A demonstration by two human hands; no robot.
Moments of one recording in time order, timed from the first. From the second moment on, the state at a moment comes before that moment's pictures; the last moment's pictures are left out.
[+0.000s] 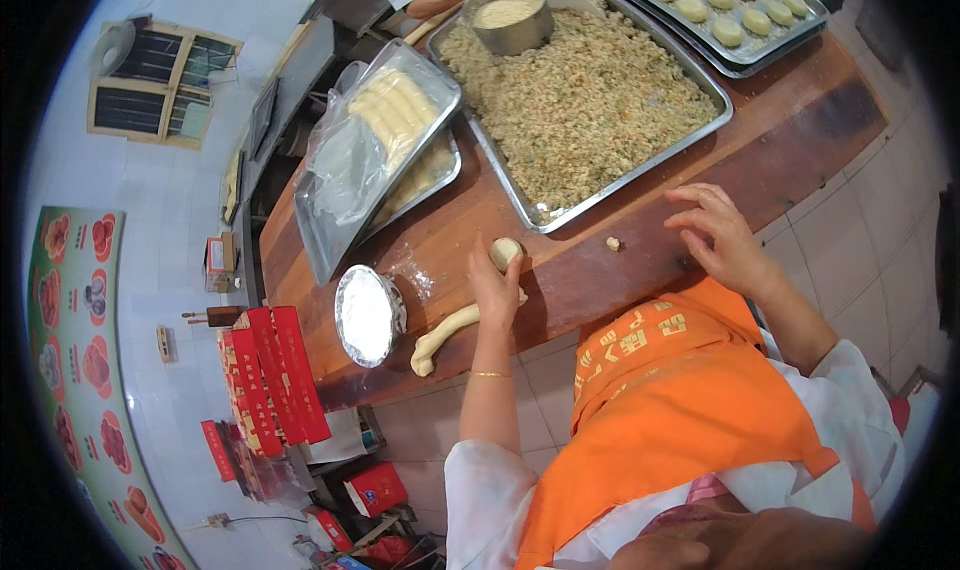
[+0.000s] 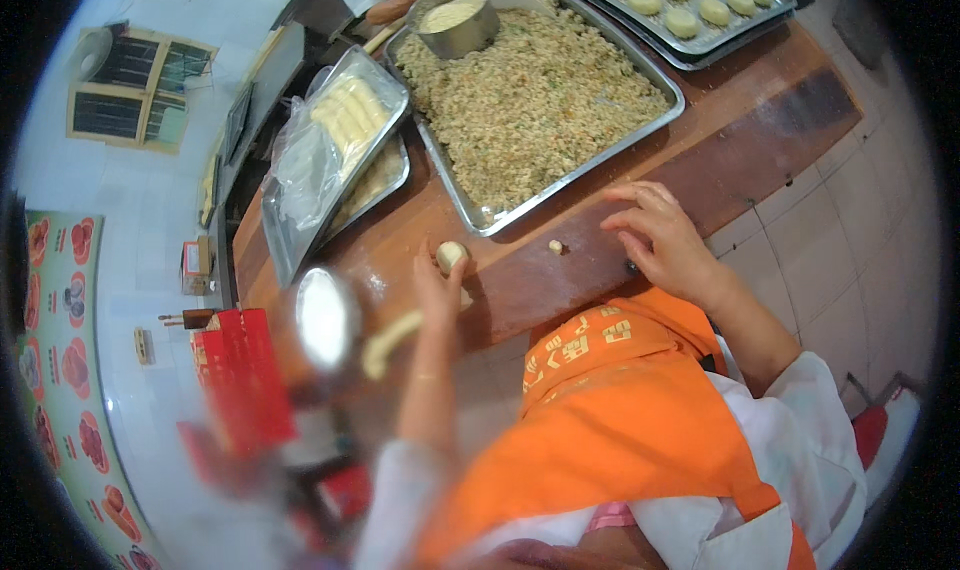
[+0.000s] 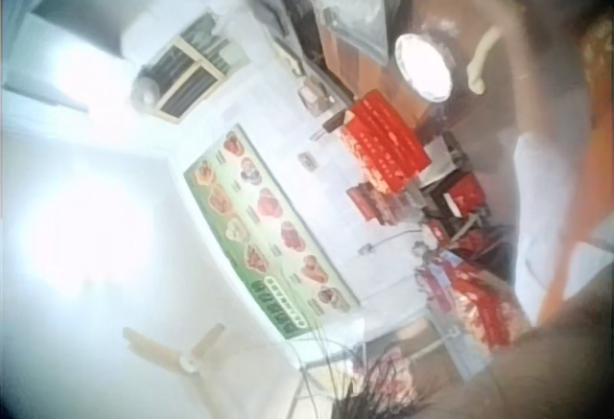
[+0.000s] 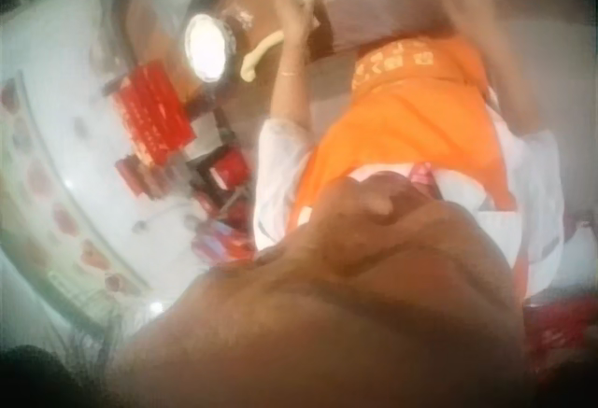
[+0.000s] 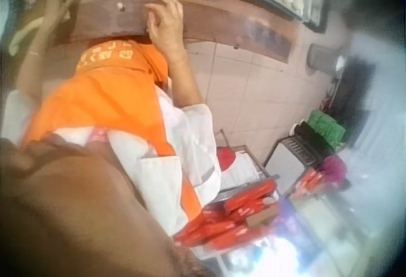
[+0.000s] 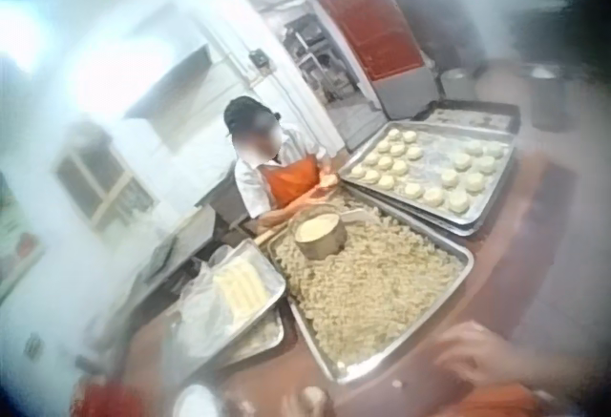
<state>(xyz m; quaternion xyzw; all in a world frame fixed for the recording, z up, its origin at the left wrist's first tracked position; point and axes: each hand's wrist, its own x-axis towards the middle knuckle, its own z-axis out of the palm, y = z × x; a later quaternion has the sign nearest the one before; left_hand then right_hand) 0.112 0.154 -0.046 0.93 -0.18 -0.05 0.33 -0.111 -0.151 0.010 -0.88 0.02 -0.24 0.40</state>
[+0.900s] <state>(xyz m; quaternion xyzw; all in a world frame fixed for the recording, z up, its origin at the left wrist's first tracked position) 0.168 0.111 -0.065 0.96 -0.24 0.03 0.12 -0.088 -0.120 0.012 -0.90 -0.03 -0.16 0.42</state>
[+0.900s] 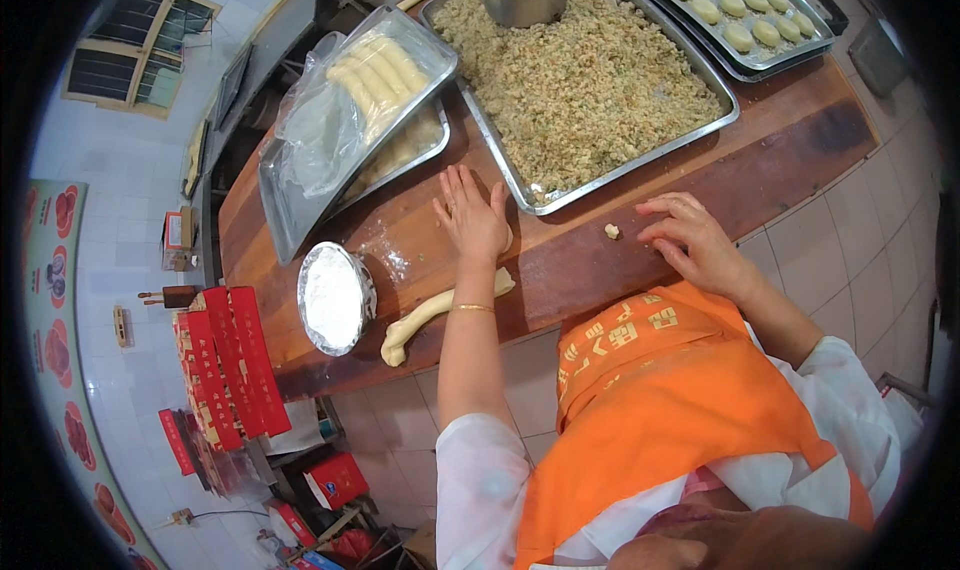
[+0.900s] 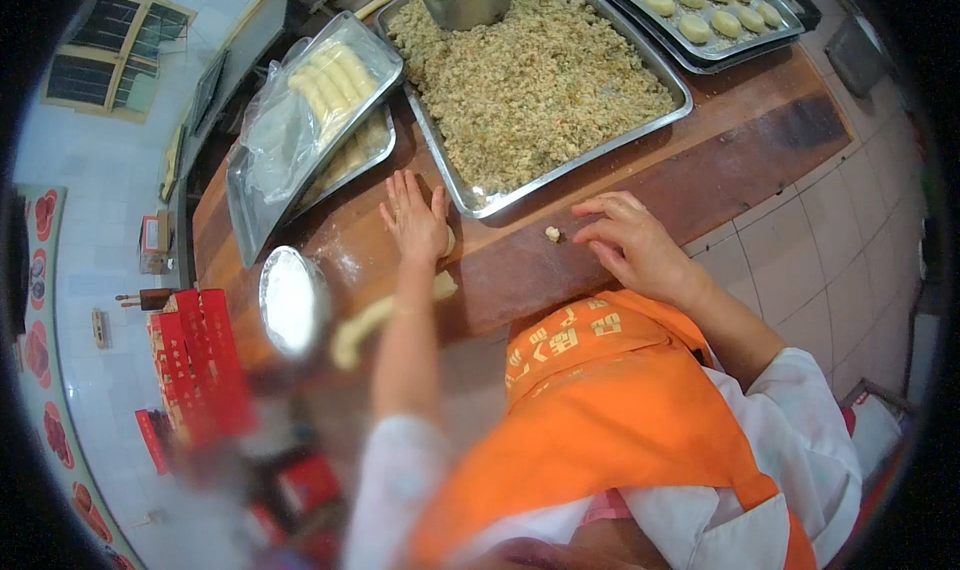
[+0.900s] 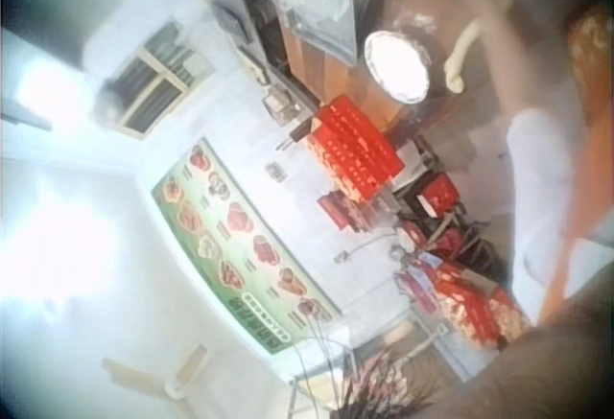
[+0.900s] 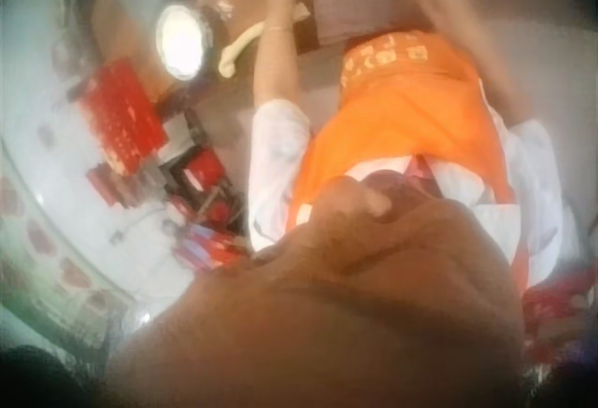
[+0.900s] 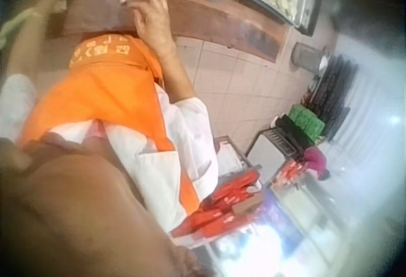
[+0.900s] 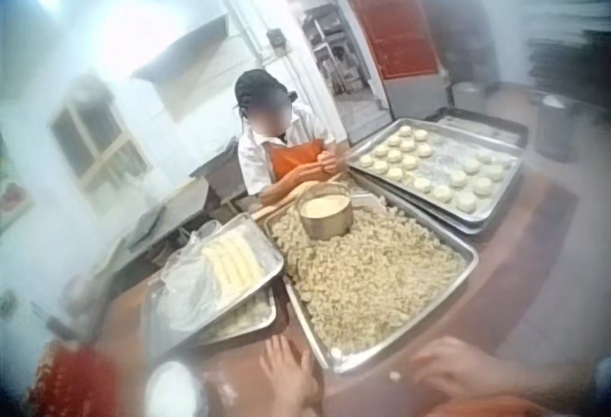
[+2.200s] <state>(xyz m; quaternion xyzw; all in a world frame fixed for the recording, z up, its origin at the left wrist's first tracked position) 0.065 0.000 0.032 0.54 -0.16 -0.23 0.79 0.016 -0.296 0.039 -0.88 0.04 -0.25 0.41</state>
